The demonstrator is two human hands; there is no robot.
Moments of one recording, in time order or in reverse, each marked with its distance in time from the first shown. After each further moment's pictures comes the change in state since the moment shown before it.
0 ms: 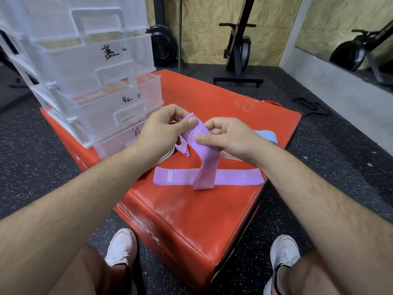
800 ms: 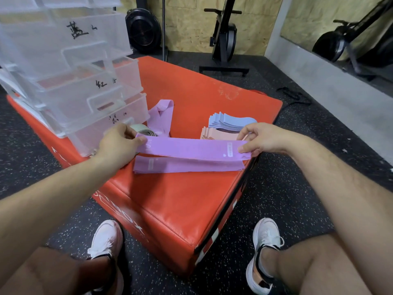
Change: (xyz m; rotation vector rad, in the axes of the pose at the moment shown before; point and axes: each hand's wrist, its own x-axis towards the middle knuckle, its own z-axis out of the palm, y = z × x) left_hand -0.015 -0.072 -0.037 0.559 0.287 -0.261; right_hand -0.037 0.065 -0.120 -0.444 0.073 0.384
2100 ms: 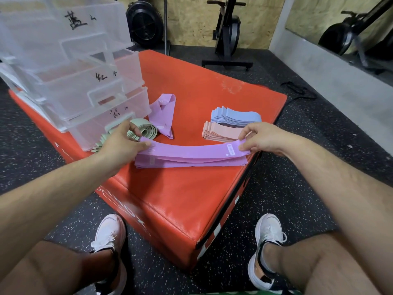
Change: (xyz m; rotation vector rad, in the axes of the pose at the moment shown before) left_hand -0.004 -0.014 0.005 -0.205 -0.183 -0.050; right_hand 0.010 0.012 0.019 0.092 0.101 0.077
